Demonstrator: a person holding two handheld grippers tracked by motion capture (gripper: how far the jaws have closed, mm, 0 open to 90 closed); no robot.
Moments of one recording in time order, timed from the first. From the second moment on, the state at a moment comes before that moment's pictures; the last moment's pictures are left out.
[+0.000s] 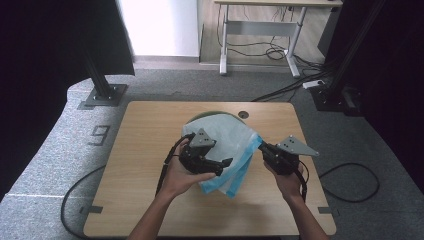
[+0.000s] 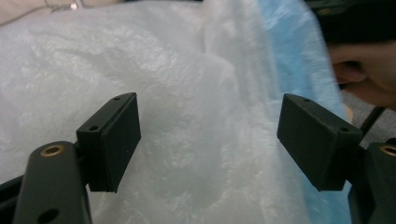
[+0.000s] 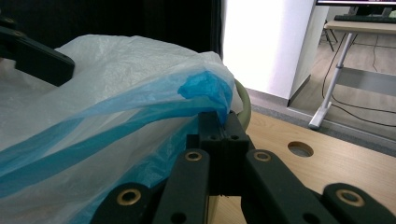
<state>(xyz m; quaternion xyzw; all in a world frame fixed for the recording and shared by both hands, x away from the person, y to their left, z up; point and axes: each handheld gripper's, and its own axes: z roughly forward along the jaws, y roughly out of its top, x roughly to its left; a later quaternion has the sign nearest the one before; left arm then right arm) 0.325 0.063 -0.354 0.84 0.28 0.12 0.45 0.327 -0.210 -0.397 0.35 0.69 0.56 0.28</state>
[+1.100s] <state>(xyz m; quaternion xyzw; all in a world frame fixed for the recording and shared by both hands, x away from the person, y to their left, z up) 0.342 0.047 -0.377 0.82 0.32 0.14 0.46 0.318 -0.203 -0.393 0.33 0.69 0.59 0.28</state>
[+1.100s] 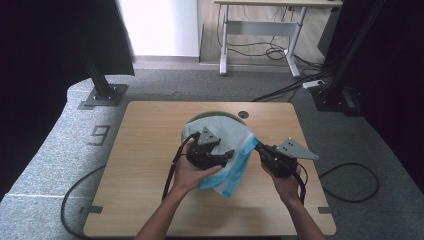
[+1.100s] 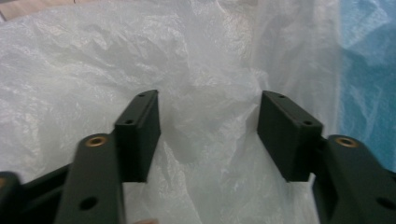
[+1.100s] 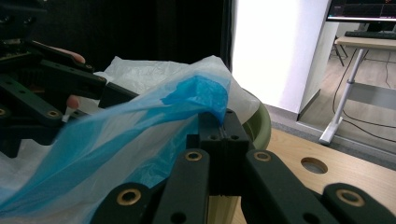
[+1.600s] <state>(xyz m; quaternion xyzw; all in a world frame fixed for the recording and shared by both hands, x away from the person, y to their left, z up) 0.344 0.051 -0.377 0.82 0.31 0.10 0.47 0.319 -0.208 -0.397 0.33 0.68 0.59 0.28</state>
